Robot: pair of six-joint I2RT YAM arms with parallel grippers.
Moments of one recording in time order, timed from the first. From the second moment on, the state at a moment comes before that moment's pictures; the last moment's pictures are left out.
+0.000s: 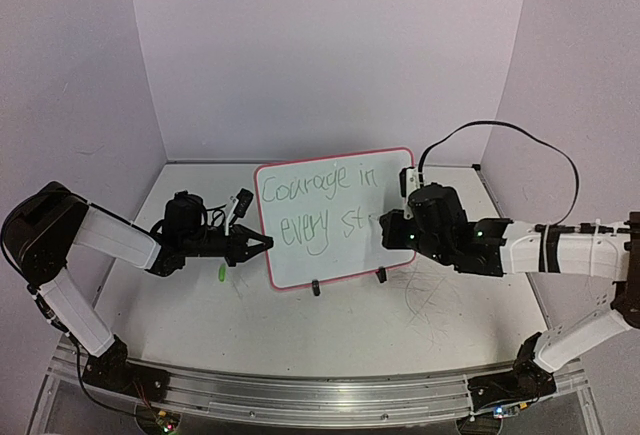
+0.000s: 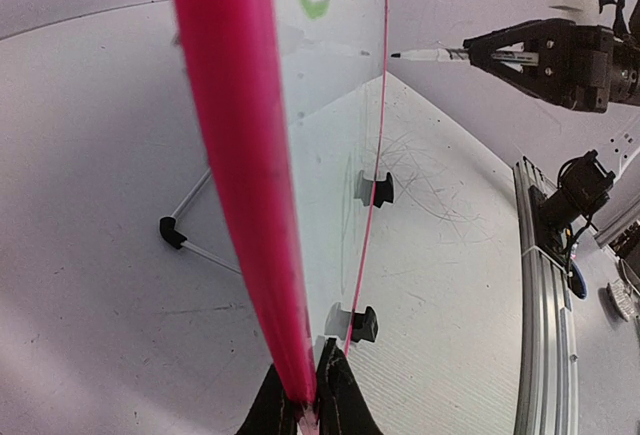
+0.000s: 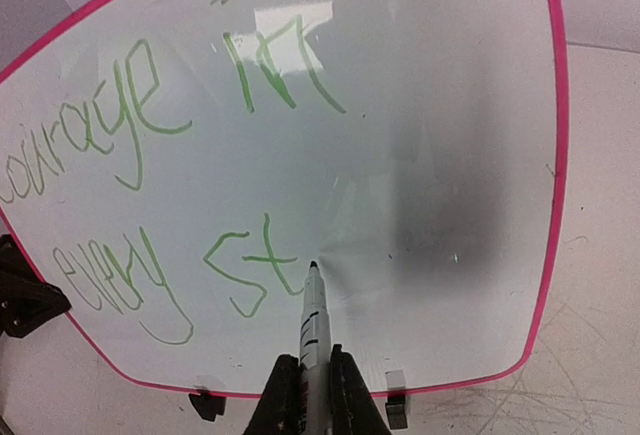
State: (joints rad) left arm -0.53 1.61 0.60 0.65 0.68 -0.18; right arm 0.89 1.37 0.86 -0.01 0.41 0.56
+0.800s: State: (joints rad) left arm -0.53 1.61 0.60 0.64 0.68 -0.18; right arm 0.89 1.43 0.86 0.01 0.45 0.60
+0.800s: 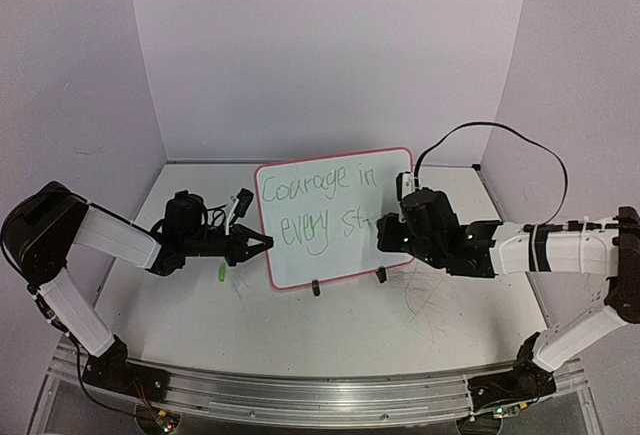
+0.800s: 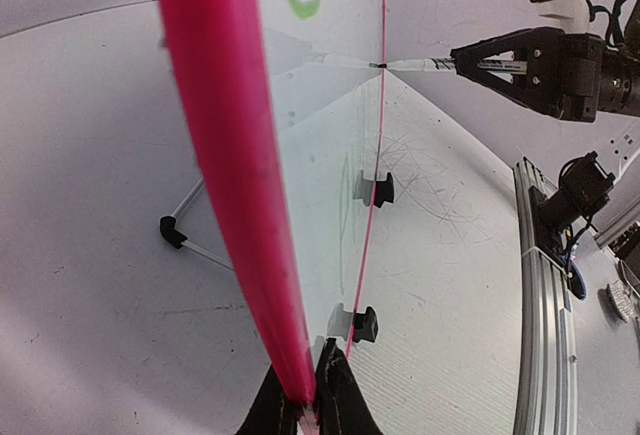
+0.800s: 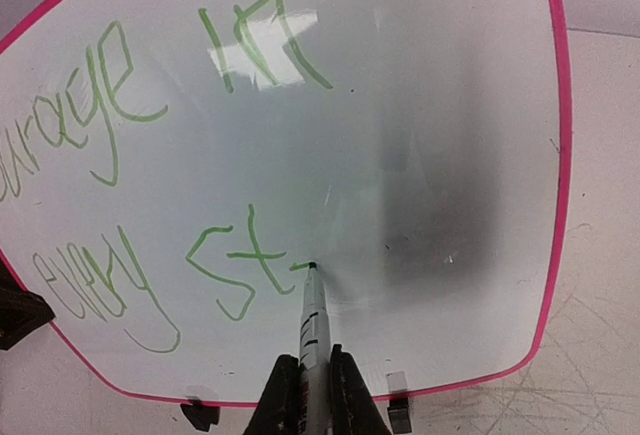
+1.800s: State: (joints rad) left arm -0.53 1.61 0.60 0.64 0.68 -0.19; right arm 0.89 1.45 0.89 0.02 0.43 0.59
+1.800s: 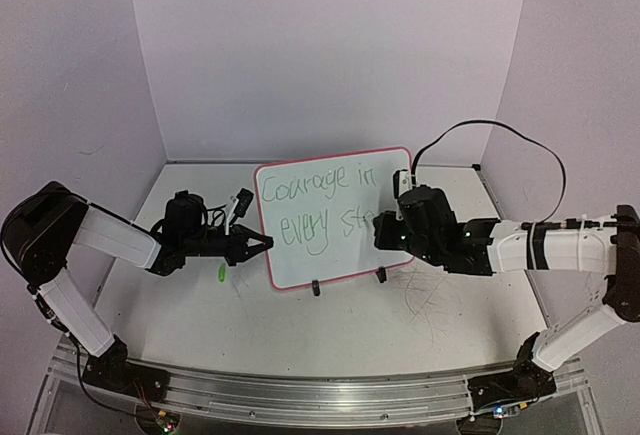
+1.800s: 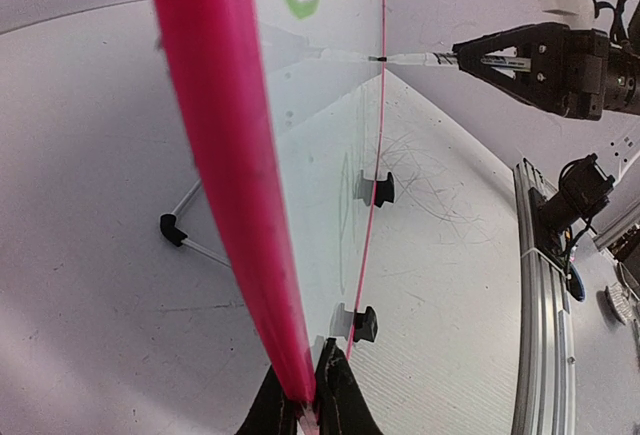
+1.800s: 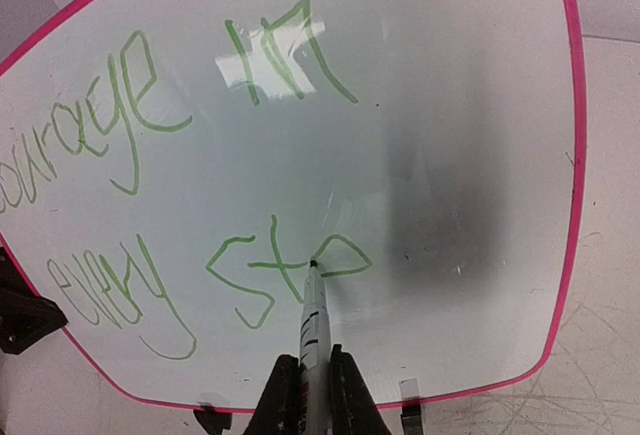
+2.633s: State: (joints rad) left arm -0.53 1.61 0.60 0.64 0.68 -0.18; right arm 0.90 1.35 0.85 -0.02 0.50 0.60
